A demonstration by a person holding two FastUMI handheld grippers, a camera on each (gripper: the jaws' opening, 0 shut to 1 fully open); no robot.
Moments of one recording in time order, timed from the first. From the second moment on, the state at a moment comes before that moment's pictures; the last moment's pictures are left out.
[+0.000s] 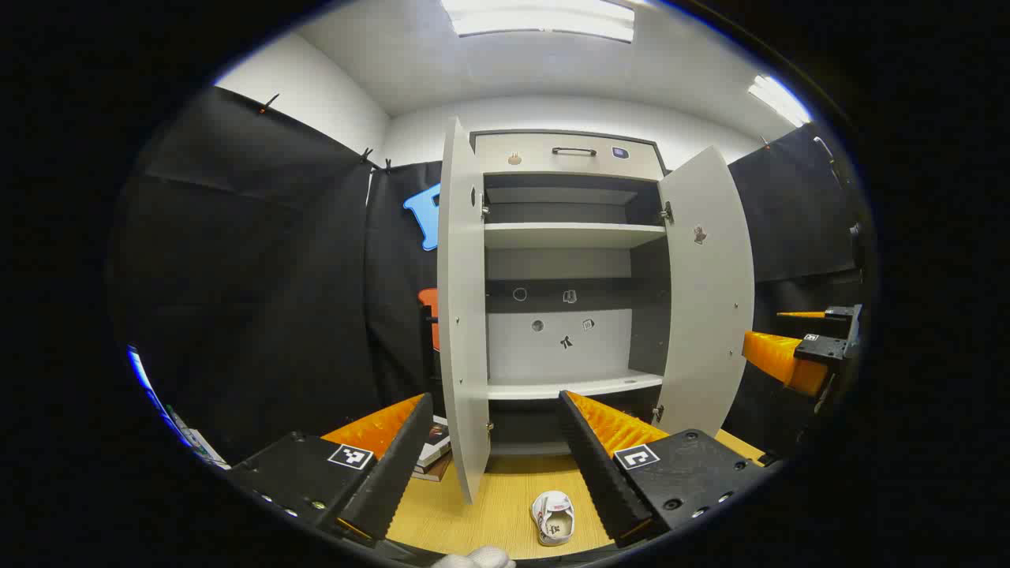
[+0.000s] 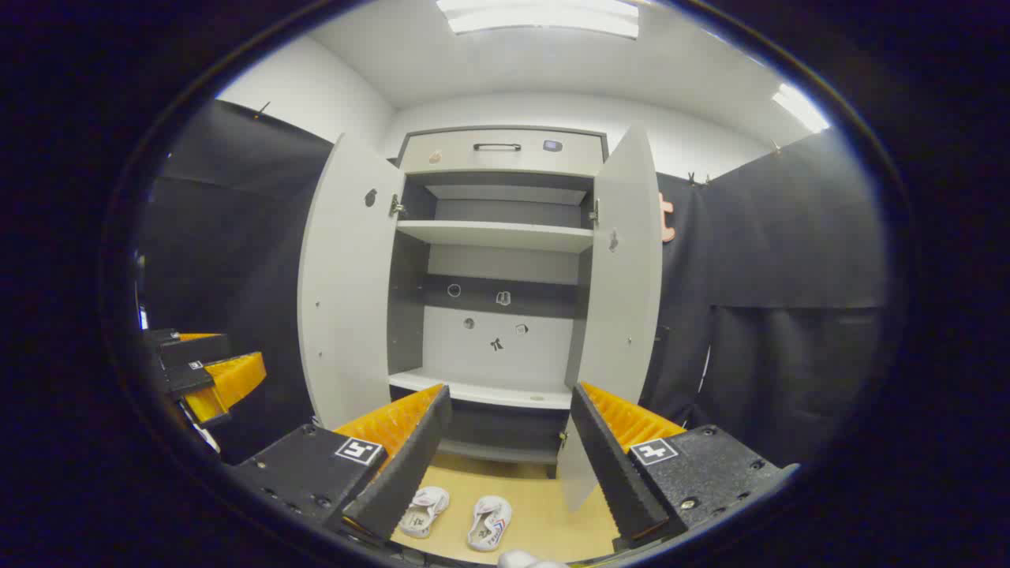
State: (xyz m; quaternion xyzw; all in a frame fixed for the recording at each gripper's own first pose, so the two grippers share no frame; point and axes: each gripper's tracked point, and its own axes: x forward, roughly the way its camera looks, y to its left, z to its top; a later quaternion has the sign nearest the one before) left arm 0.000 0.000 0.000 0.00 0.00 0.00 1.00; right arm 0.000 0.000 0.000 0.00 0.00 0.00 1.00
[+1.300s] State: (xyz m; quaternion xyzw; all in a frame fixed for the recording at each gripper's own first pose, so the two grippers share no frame) left arm 0.016 0.013 -0.016 0.01 0.01 -0.02 1.00; right arm 0.008 0.041 -0.202 -0.04 0.21 0.05 0.97
